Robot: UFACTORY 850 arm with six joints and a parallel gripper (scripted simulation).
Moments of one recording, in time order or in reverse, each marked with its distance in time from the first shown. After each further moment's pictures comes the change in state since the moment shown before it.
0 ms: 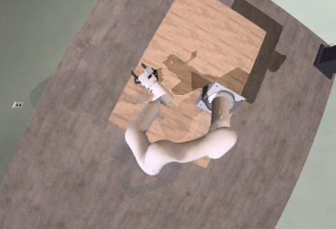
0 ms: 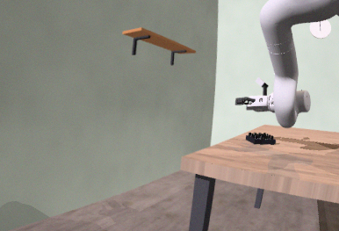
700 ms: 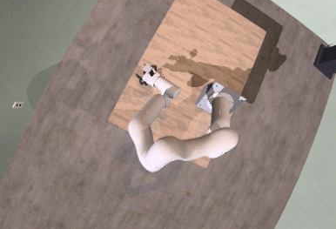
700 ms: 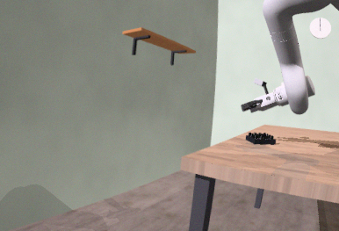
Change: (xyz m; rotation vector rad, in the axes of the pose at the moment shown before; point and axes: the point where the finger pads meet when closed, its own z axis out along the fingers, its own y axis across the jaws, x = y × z) arm -0.016 0.018 -0.019 0.108 -0.304 -0.197
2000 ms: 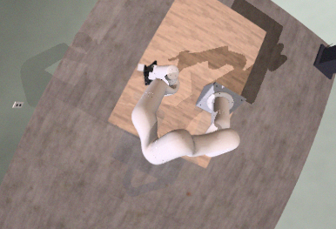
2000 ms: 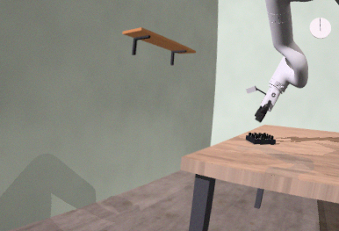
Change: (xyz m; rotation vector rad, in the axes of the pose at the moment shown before) arm -0.050 0.028 -0.029 0.238 -0.677 -0.440
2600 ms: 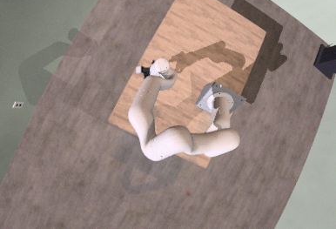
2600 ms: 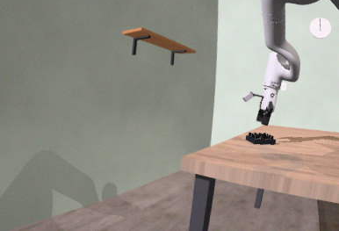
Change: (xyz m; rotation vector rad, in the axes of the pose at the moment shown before) arm -0.025 -0.002 0.005 0.103 -0.278 -0.176
